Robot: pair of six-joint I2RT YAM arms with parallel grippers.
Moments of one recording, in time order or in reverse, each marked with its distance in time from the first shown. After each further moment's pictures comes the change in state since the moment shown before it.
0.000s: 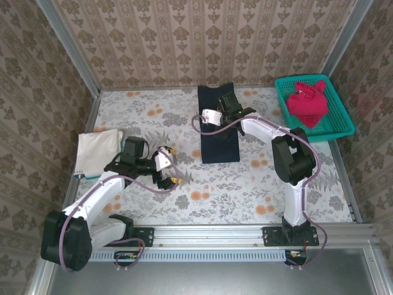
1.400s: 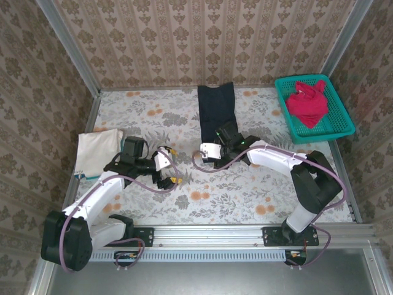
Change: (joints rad) left arm 0.008 0.000 0.000 0.000 0.014 0.003; right arm 0.201 -0.360 -0.467 -0.031 -0.039 0.055
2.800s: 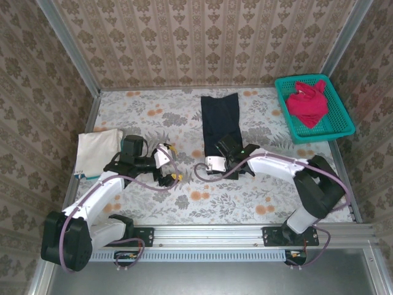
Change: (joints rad) left arm 0.000 -0.001 -0.001 0.092 -0.008 -0.112; right arm 0.084 -0.092 -0.113 -0.150 0.084 0.126
